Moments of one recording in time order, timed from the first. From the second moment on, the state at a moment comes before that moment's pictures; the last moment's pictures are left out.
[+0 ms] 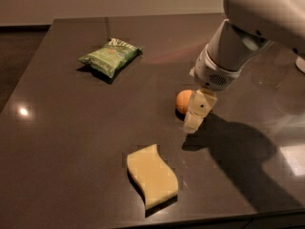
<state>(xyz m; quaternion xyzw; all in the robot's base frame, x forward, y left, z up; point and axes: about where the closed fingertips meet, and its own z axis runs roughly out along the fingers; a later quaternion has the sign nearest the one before) 0.510 -0.106 0.865 -0.62 0.76 0.07 0.16</state>
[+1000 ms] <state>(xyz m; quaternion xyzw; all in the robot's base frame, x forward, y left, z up) 0.526 -0.111 0.863 -0.62 0.77 0.08 0.16</state>
